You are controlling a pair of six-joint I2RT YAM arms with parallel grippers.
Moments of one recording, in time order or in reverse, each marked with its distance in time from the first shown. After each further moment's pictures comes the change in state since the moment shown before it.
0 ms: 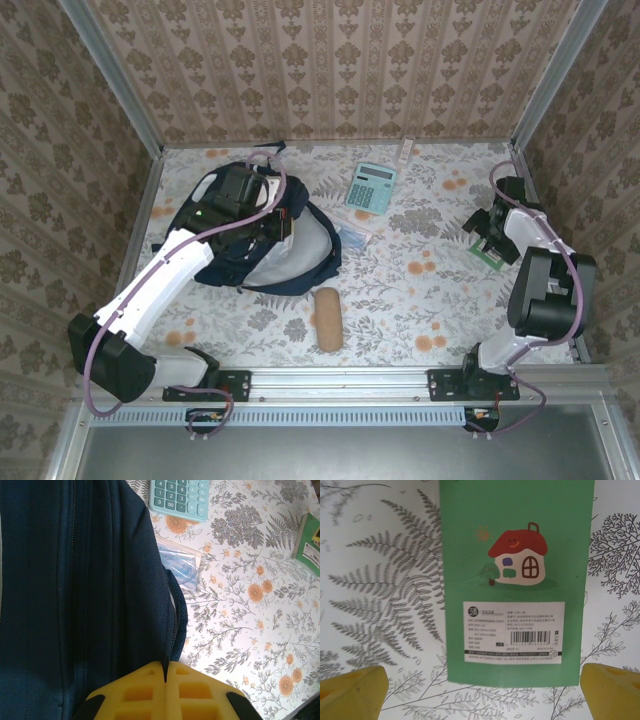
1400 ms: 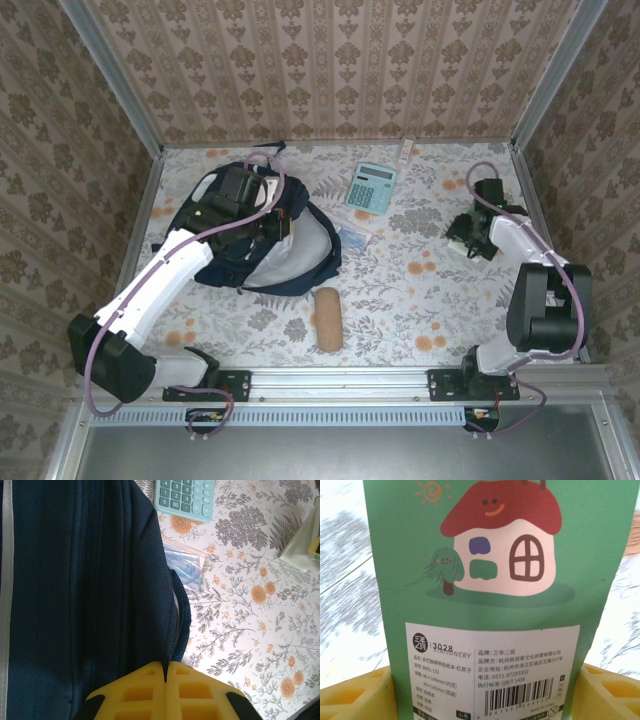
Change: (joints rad) left arm 0.013 -0.002 -0.001 -0.006 -0.005 -0.003; right arm 0.192 -0.124 -0.060 -0.008 -0.045 -0.051
